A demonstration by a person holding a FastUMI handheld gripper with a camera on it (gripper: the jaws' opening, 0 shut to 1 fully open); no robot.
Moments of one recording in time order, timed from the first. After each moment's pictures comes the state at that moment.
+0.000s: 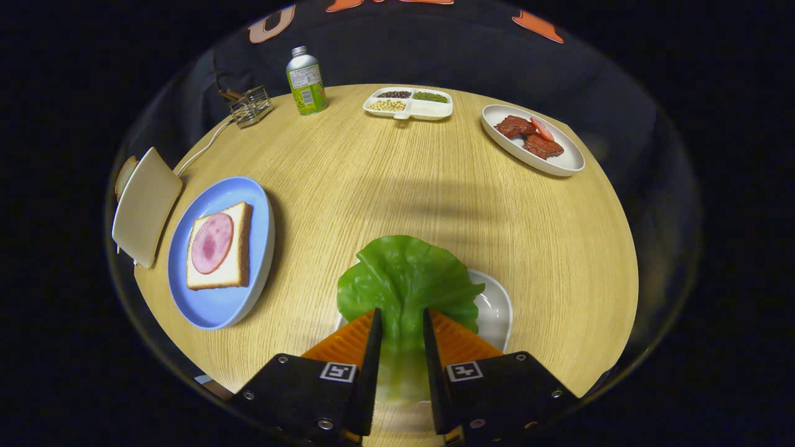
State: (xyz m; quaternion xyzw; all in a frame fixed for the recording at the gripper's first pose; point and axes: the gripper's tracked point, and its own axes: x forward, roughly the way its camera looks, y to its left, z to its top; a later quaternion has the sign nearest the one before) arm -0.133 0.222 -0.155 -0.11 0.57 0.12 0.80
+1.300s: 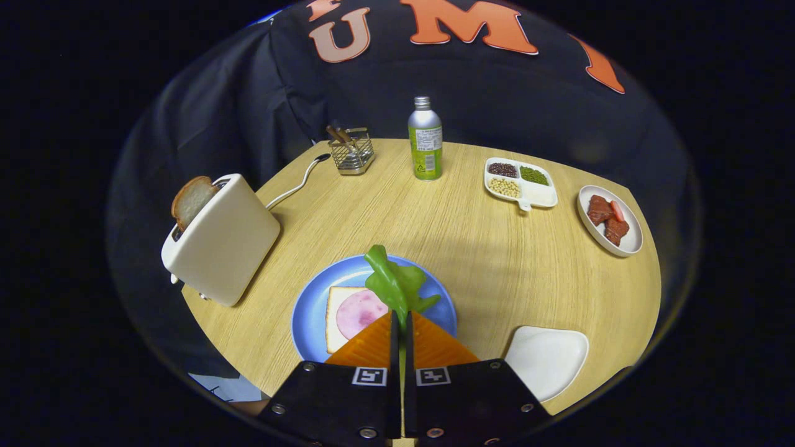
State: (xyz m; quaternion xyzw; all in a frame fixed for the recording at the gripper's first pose) arm -0.132 0.410 -0.080 -0.07 0.49 0.26 0.83
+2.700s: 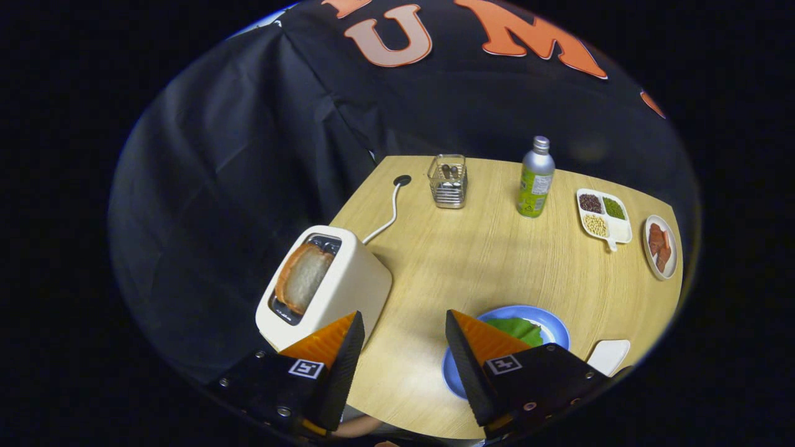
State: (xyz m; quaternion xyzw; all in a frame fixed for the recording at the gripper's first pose) arm -0.141 0.601 0.038 -0.01 0.51 0.33 0.79
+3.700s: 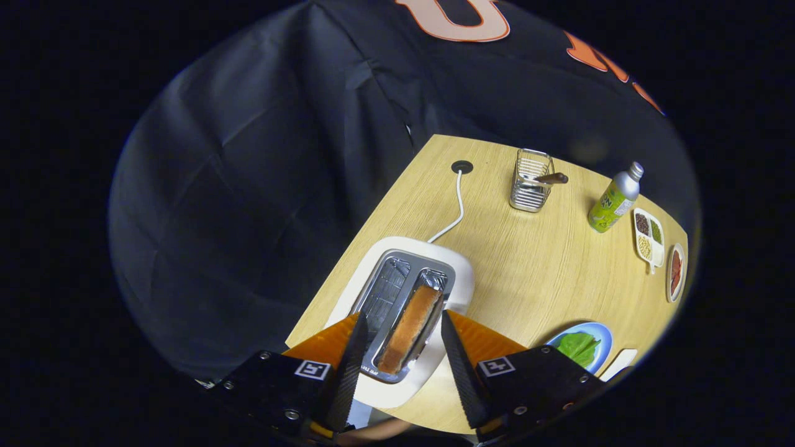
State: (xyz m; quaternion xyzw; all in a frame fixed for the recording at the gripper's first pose) arm -0.168 0.738 0.021 -0.04 0.57 0.34 0.75
